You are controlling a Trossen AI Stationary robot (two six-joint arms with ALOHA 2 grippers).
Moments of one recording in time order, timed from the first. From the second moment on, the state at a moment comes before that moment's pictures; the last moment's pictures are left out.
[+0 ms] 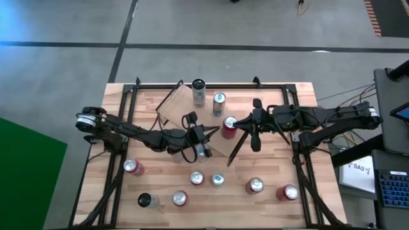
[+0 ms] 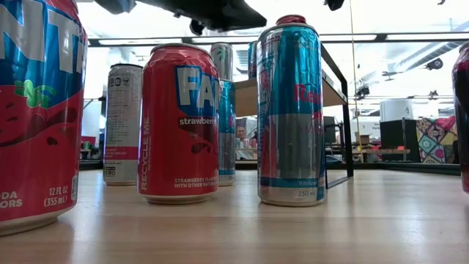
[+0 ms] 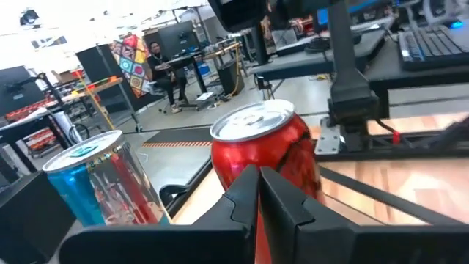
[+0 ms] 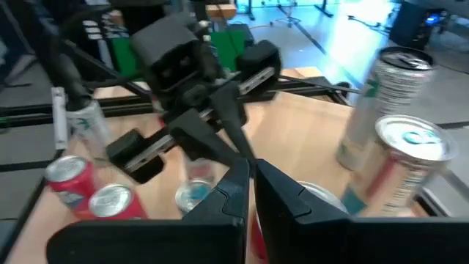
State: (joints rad) left arm -0.19 1.63 0.97 0.63 -0.63 0.26; right arm 0.12 1.08 1.06 -0.31 0.20 0.11
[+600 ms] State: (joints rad) left arm -0.34 1.20 0.68 0.61 -0.62 0.25; right arm 0.17 1.33 1.22 -0.25 0.21 0.23
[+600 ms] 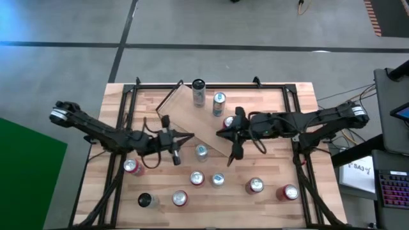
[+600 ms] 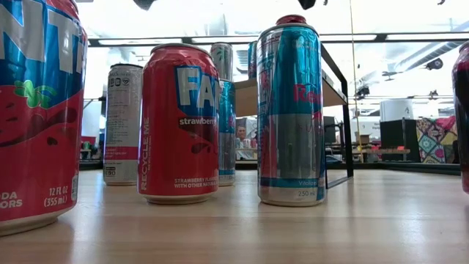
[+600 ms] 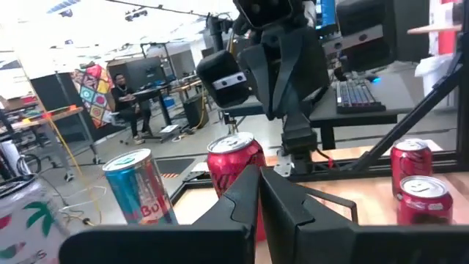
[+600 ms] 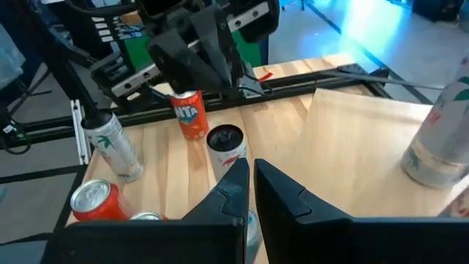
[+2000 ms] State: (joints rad) left arm -0.34 1.00 0.54 0.61 -0.62 0.26; right arm 0.17 1.49 1.48 -0.89 0.50 0.60
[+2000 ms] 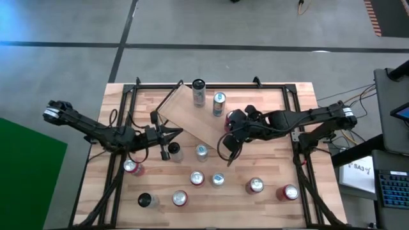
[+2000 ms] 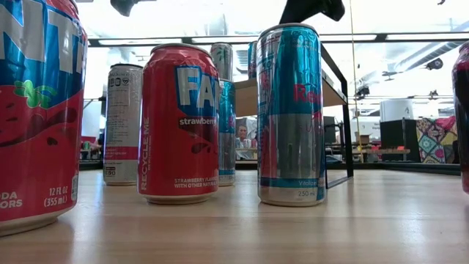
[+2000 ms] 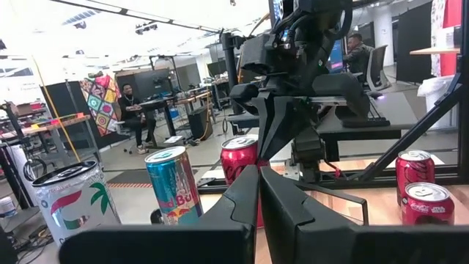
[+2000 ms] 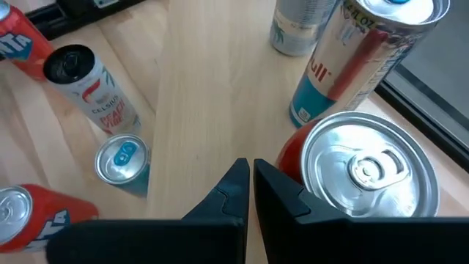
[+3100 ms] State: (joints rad) left arm -0.34 0.99 0.54 0.72 -0.67 0.57; right arm 0.01 1.50 1.68 -1.22 0.44 0.76
